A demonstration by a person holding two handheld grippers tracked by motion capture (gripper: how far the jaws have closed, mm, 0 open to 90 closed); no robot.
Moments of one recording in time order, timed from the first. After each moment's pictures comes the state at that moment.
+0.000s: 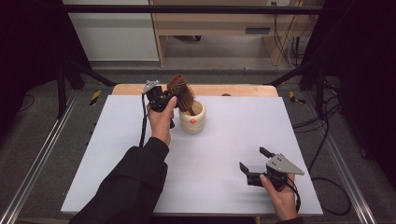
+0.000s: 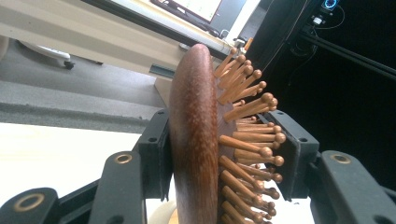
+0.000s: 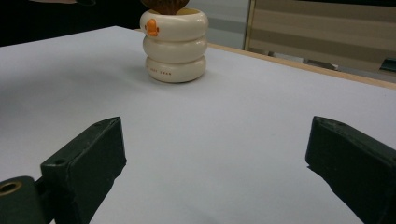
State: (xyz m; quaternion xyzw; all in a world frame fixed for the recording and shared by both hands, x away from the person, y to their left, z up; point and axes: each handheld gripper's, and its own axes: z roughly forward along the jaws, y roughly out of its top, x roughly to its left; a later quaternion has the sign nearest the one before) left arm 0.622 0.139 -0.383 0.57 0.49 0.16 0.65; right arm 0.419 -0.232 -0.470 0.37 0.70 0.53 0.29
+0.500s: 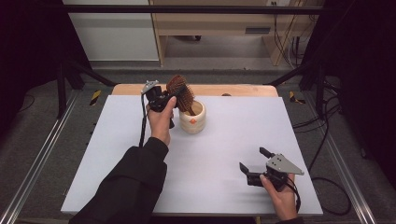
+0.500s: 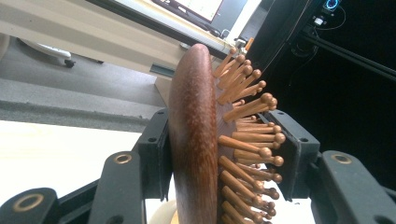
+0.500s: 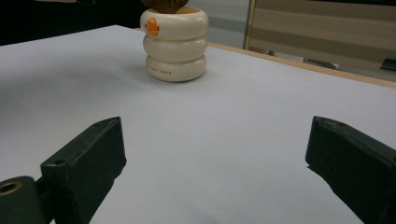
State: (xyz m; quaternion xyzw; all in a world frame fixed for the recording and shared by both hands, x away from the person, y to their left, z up) left arm 0.623 0.142 -0.385 0.56 0.49 0.16 0.64; right arm 0.419 -0.232 -0.471 0.37 0.70 0.53 0.29
